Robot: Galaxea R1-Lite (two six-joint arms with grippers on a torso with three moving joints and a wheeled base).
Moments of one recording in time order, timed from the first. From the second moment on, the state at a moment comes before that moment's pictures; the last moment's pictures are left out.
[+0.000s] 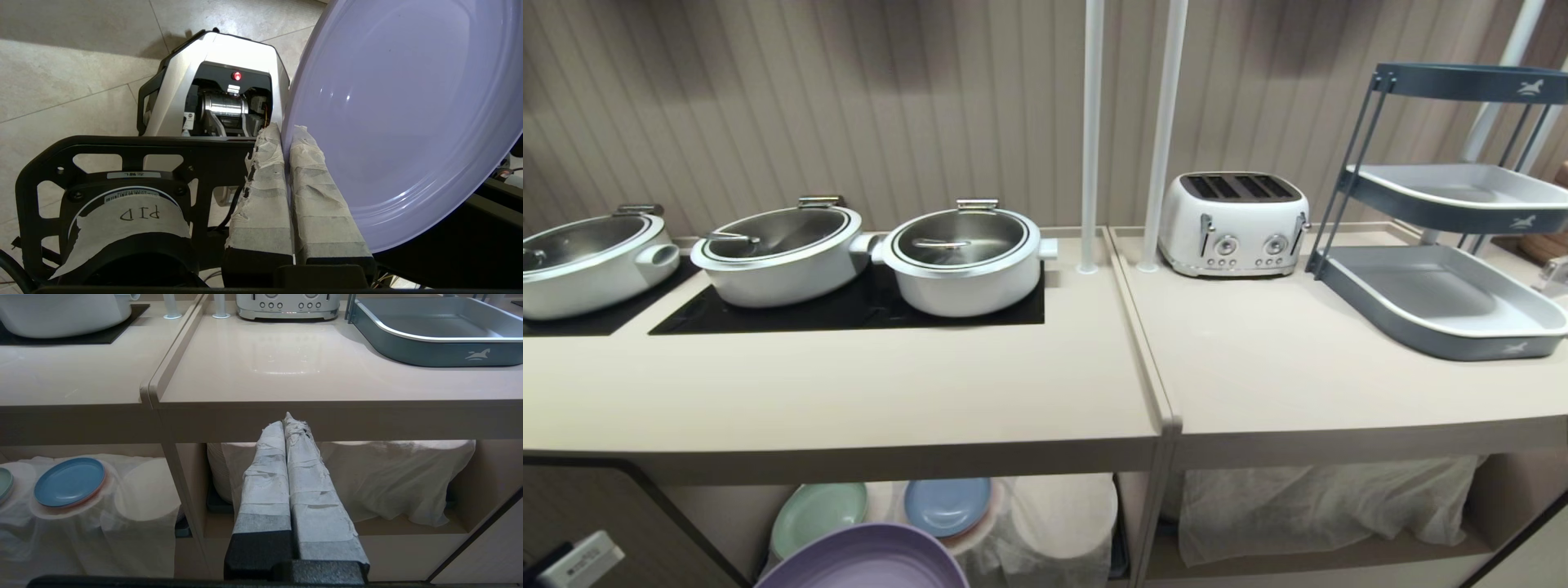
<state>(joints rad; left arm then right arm) 0.11 0.99 -0.43 0.62 -0.41 -0.23 0.00 0.00 0.00 0.00 0.00 0.00</state>
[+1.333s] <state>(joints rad) 0.11 0.99 -0.43 0.62 -0.41 -0.23 0.00 0.00 0.00 0.00 0.00 0.00</state>
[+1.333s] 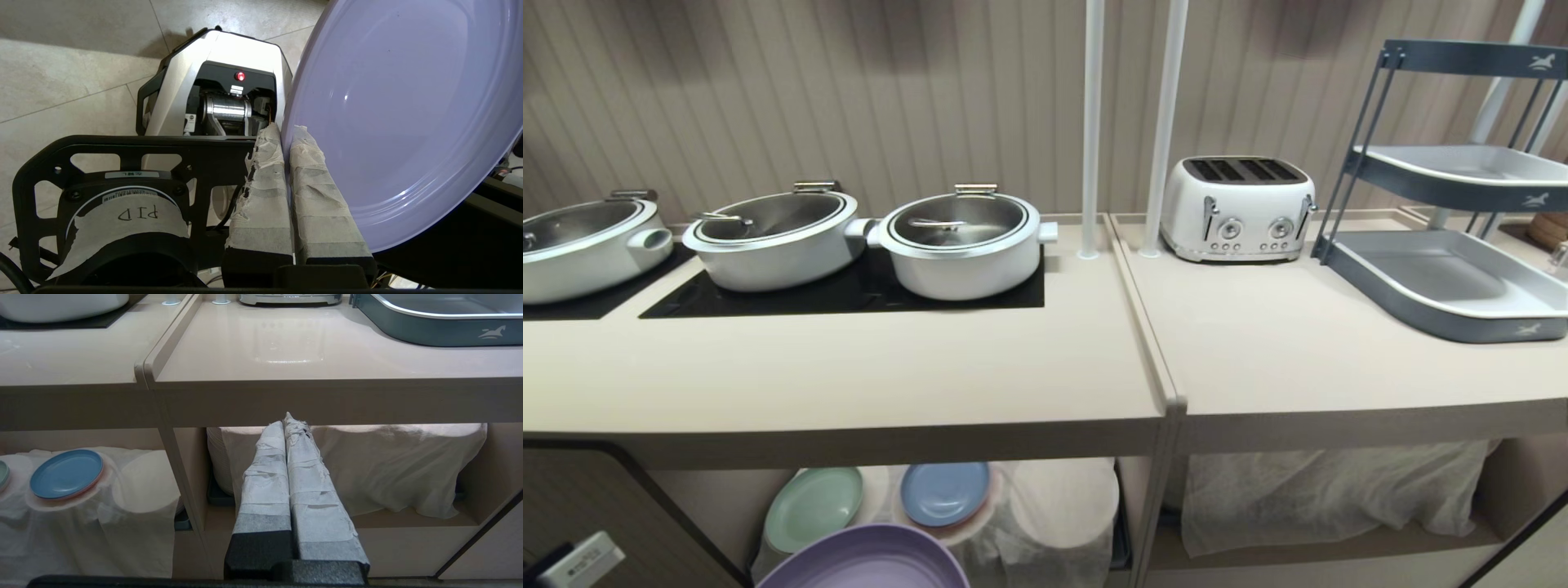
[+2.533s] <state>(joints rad) 0.11 0.99 -0.43 0.62 -0.41 -0.23 0.00 0.00 0.00 0.00 0.00 0.01</state>
